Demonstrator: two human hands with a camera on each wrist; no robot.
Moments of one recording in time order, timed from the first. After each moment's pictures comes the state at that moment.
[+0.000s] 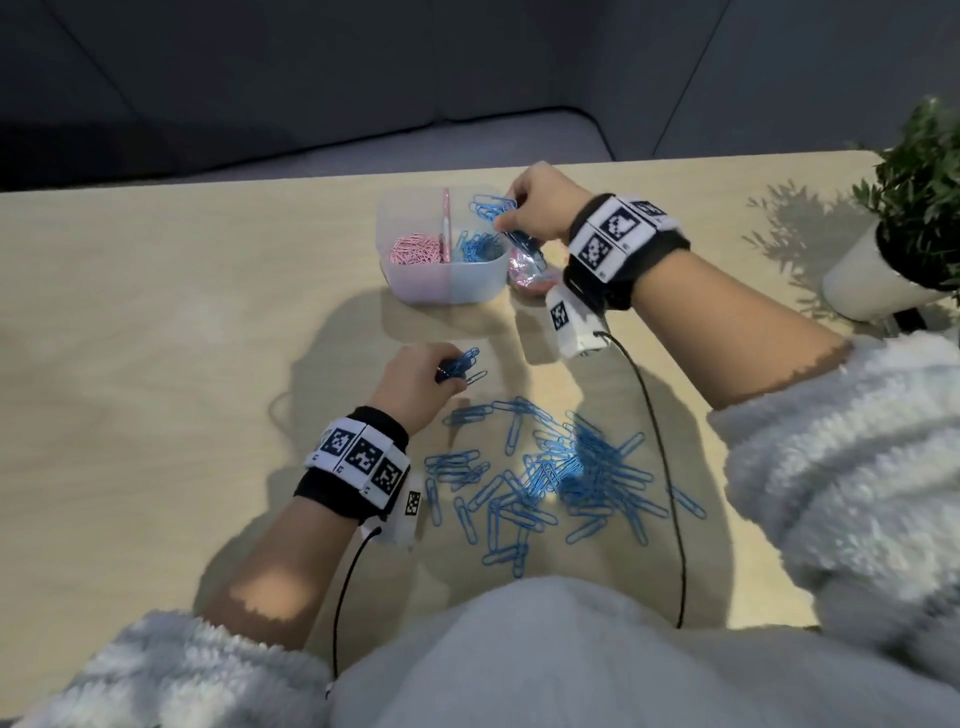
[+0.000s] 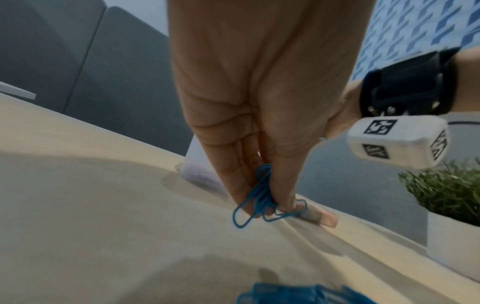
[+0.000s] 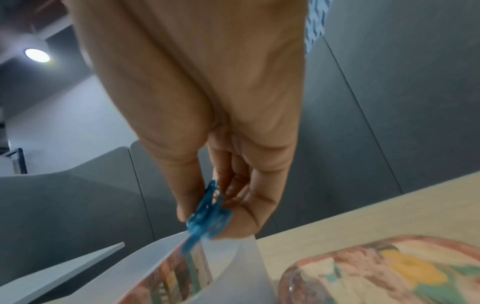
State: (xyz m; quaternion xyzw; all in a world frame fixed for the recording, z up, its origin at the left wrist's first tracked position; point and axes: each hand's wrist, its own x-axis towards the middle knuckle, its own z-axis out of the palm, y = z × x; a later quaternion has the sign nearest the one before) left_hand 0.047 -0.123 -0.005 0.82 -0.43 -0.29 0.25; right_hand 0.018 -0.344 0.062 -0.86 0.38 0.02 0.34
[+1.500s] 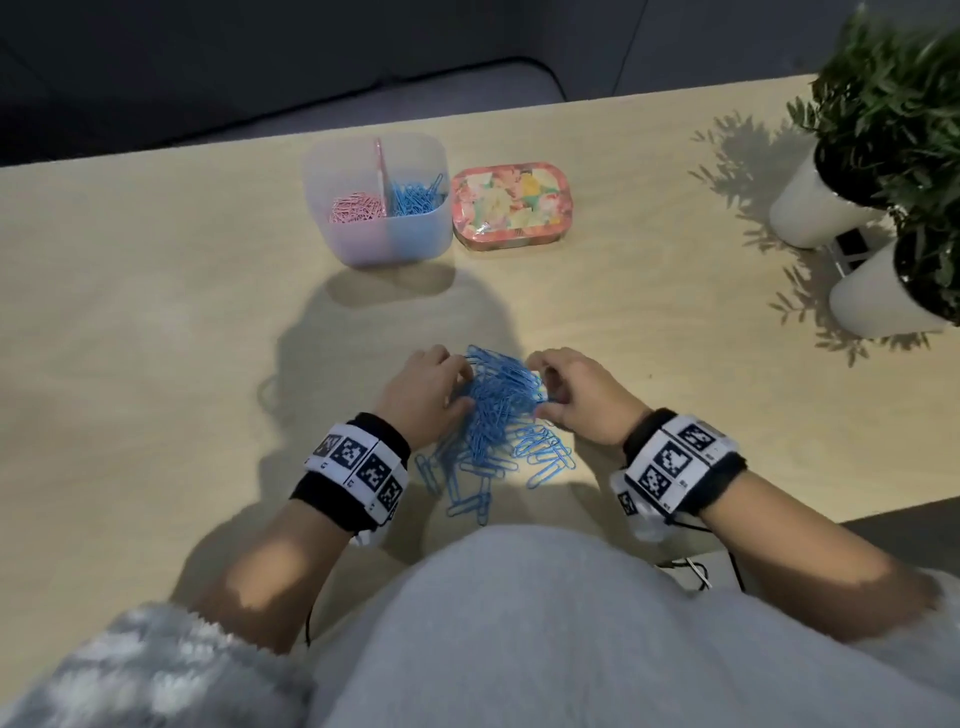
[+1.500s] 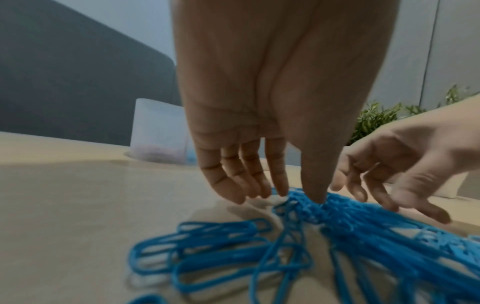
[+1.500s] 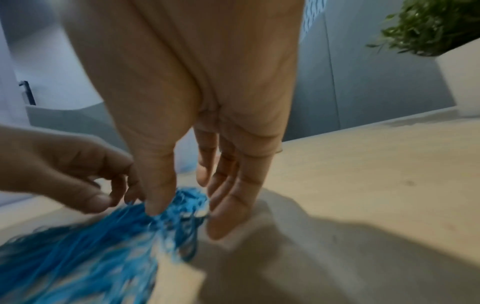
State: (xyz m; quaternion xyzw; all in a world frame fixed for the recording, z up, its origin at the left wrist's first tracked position) left_hand -0.012 -0.114 -0.032 0.77 -0.56 -0.29 0.10; right_hand -0.189 -0.235 -0.032 -0.86 0.34 0.04 0.38
